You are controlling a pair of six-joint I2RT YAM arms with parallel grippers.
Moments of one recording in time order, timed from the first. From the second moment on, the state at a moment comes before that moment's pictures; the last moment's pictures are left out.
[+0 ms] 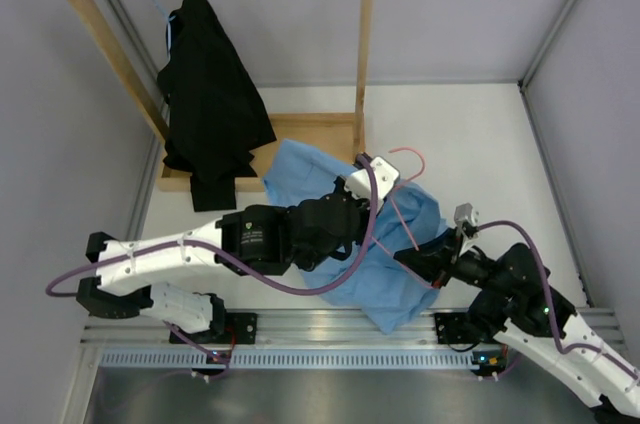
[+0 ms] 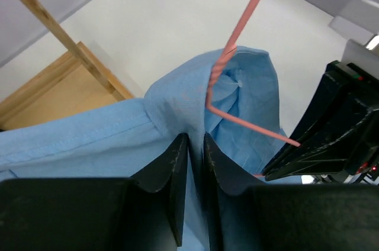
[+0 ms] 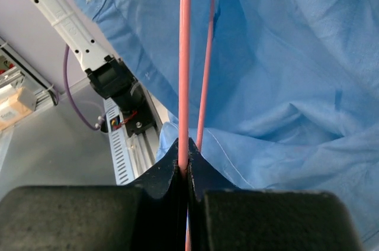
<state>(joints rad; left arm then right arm) -1.46 1.32 1.53 -0.61 -0.67 -0.21 0.86 0.09 0.38 -0.25 -0.30 0.39</state>
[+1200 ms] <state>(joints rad) -1.10 1.36 1.80 -0.84 0.29 0.61 0.86 0.01 0.28 -0.16 -0.32 0.37</state>
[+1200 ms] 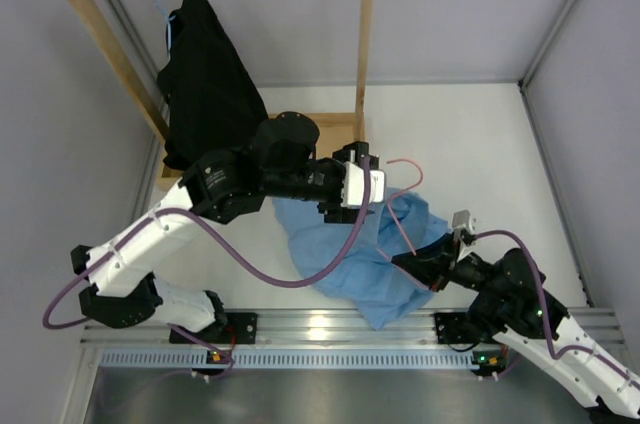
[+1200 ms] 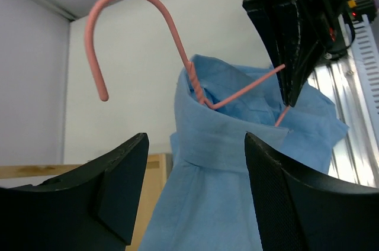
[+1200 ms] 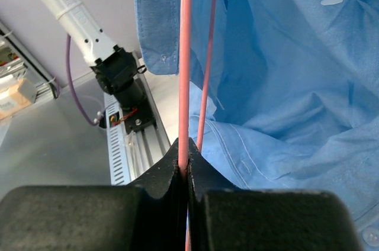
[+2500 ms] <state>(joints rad) -0.98 1.49 1.89 -1.16 0.64 0.54 0.86 0.01 0.27 -0.14 -0.54 0.34</state>
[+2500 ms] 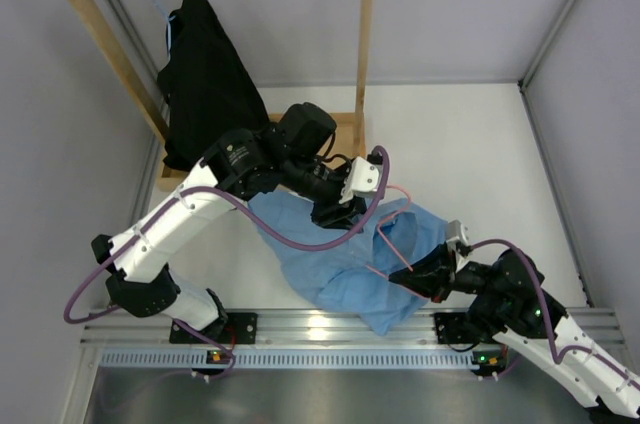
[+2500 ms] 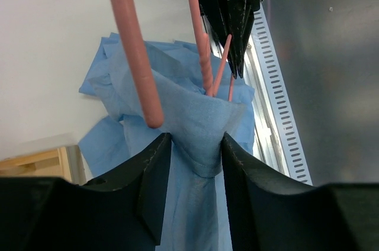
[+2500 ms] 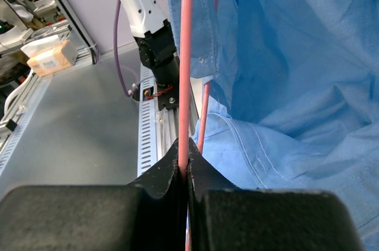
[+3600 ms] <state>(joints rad) -0.98 1.40 1.80 -1.10 0.50 0.50 0.86 0.01 0.38 -0.18 -0.32 0.32</state>
